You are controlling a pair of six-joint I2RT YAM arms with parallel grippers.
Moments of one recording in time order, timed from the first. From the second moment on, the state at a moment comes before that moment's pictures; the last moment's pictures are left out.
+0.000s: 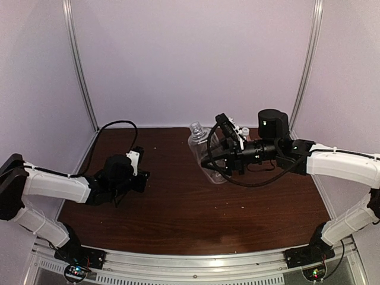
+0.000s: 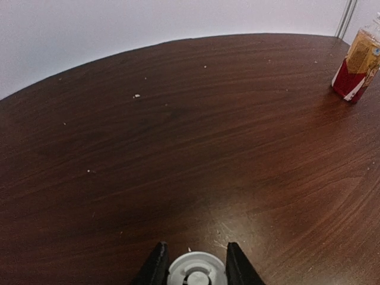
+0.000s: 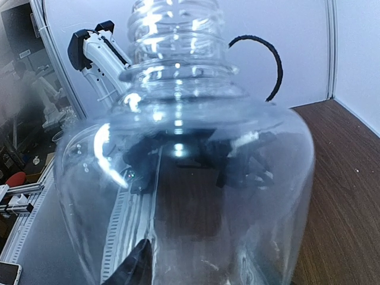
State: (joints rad) left arm -0.76 1.36 0.54 0.30 -0.33 -0.23; right arm 0.79 1.34 1.02 0.09 -0.75 0.06
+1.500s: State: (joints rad) left arm -0.71 1.67 0.51 0.56 -0.29 -0.25; right arm 0.78 1.36 0.98 0.09 -0.74 0.06
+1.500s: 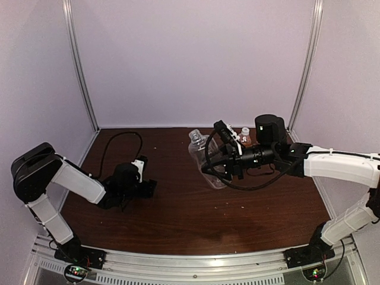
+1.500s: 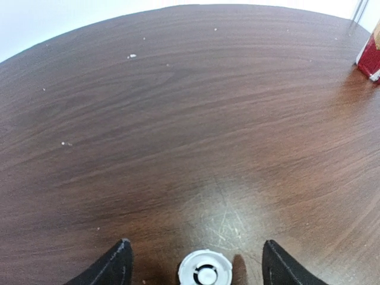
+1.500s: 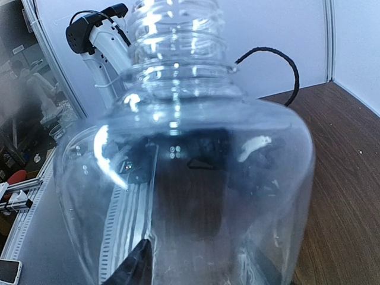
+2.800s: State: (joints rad) left arm -0.72 1.11 0.81 0.37 0.63 -0.32; right arm 0.79 1.42 1.00 0.07 -0.86 0.05
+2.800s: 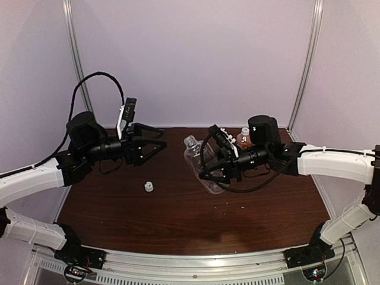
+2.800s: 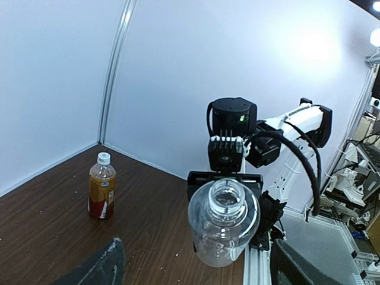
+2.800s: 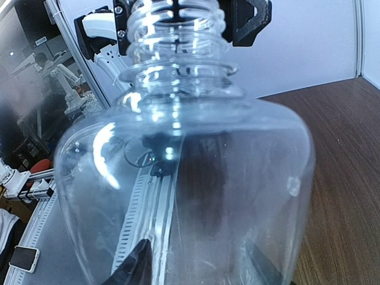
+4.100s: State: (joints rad) left arm -0.87 1.34 1.01 0.26 0.66 -0.21; right arm 0.83 1.48 1.05 0.05 -0.89 0.04
